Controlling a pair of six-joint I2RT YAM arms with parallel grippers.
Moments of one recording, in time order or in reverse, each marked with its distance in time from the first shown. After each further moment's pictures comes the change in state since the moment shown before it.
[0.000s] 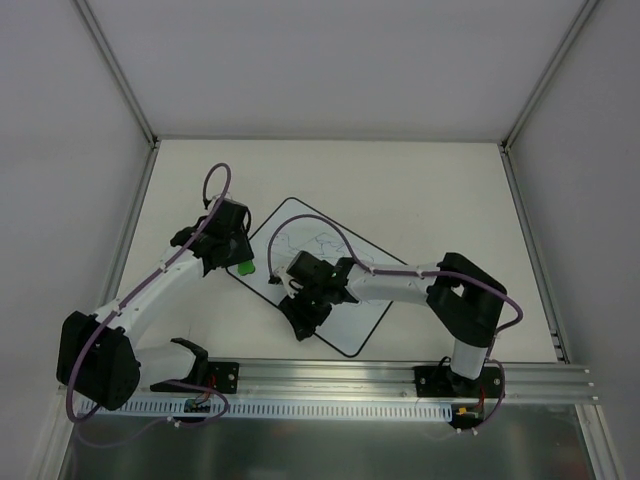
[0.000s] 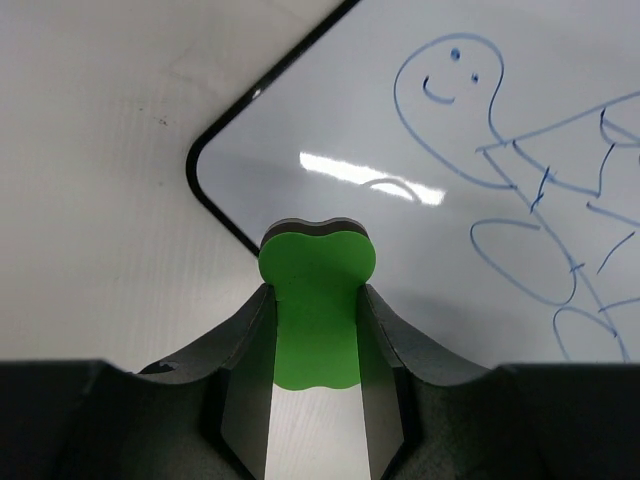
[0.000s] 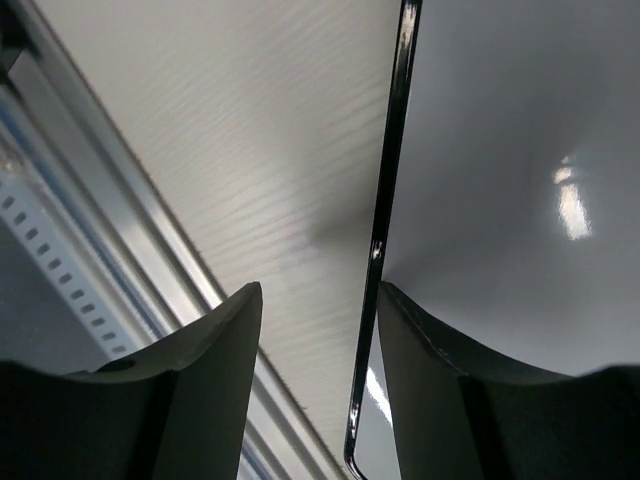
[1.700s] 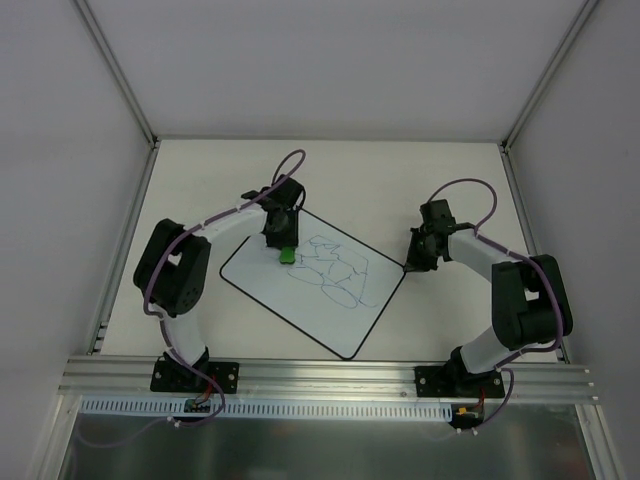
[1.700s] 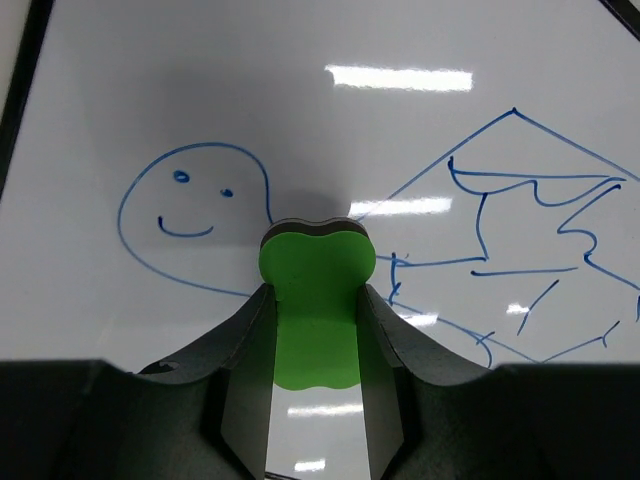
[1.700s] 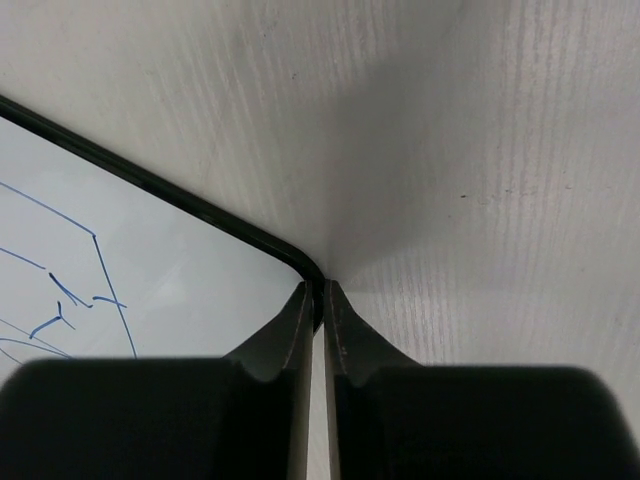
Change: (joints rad) left arm -0.112 0.570 0.361 0.048 0.152 0.140; right arm -0.856 -0.251 -0.286 -0.016 0.227 0.230
